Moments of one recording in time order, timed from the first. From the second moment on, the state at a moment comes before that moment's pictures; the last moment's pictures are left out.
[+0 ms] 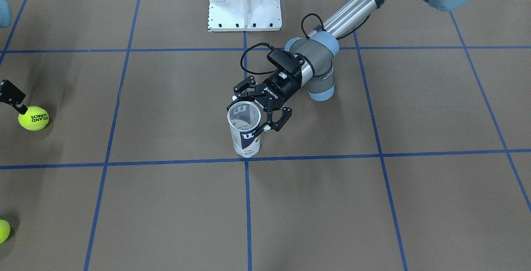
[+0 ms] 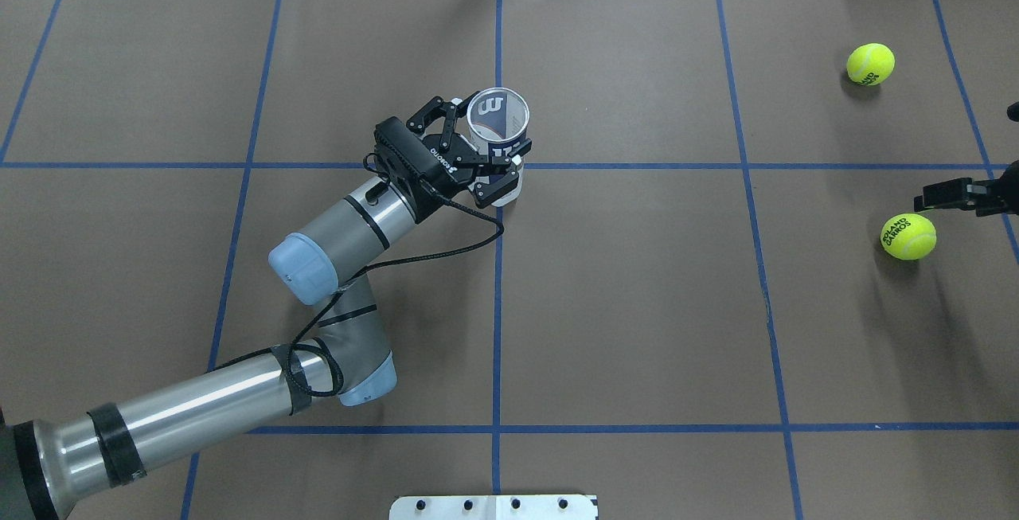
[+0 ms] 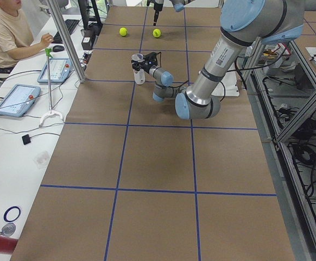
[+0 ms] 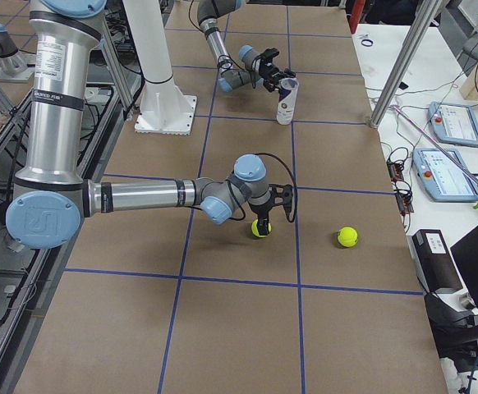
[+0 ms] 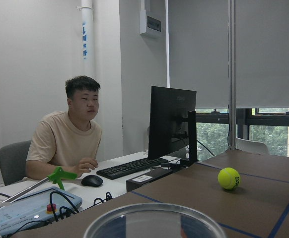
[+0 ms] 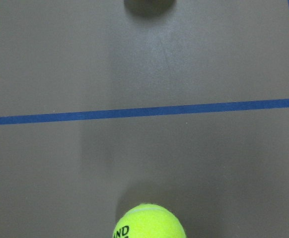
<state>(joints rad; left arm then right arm) -0.45 -2.38 -0.96 -3.49 -1.18 -0.32 1.06 -1.72 1.72 -0.88 2.09 0.86</state>
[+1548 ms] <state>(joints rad) -0.45 -2.38 -0.95 -3.48 -1.18 -0.32 0.90 -1.70 1.70 -0.87 1.91 0.87</state>
